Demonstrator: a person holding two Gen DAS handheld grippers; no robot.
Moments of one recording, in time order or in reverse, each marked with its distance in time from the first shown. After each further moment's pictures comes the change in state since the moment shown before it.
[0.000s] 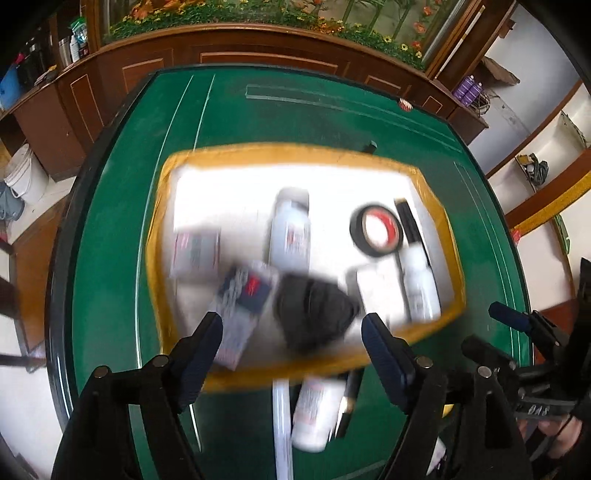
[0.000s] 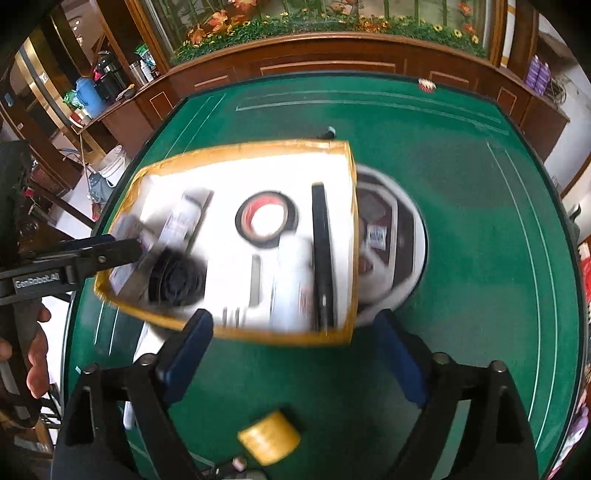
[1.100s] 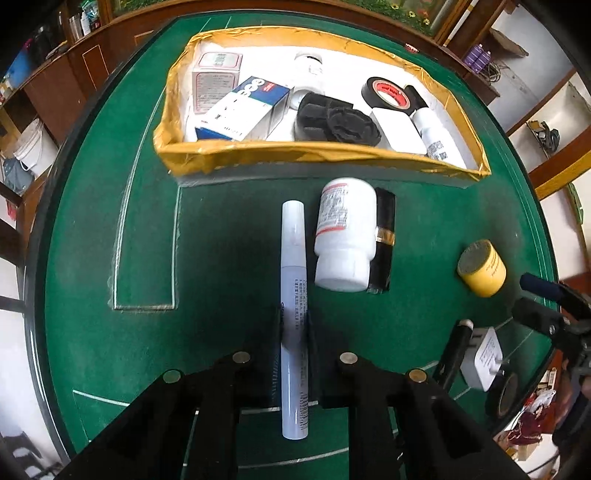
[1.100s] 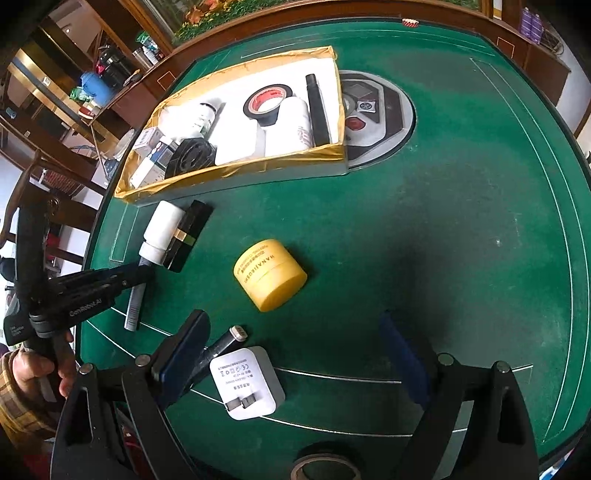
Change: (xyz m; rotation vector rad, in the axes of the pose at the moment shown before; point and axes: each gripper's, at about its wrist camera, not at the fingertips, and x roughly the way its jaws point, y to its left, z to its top) left arm 0.021 0.001 -0.124 -0.002 0.093 0.058; right arm -0.006 -0.016 -0.100 0.039 0.110 0.087
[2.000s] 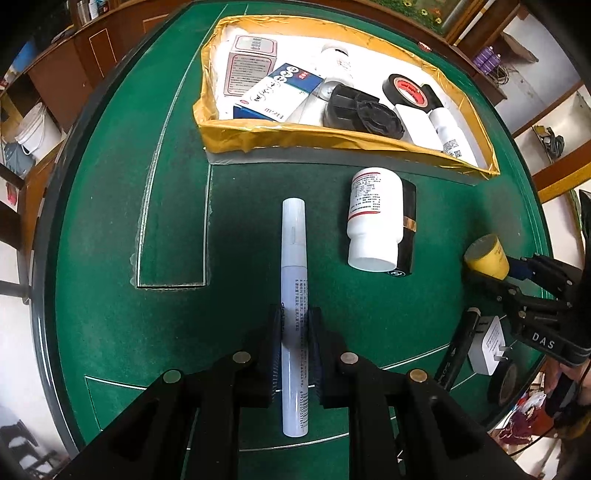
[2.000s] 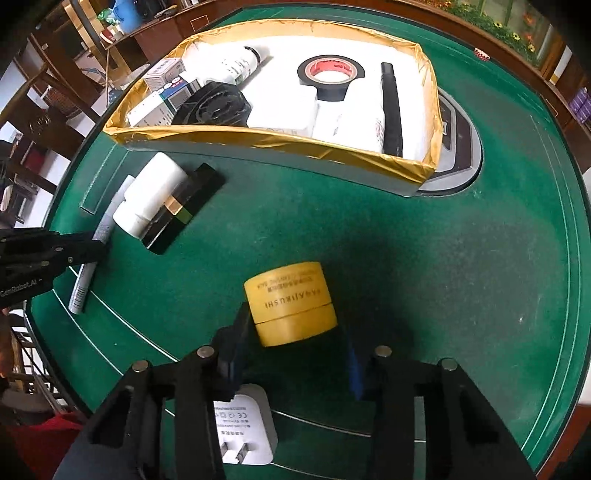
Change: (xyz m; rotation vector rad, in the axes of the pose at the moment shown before) left arm 0.003 0.017 0.001 -0.036 0.039 -0.002; right arm 0.043 0.047 0.016 -0.263 0.085 -0.111
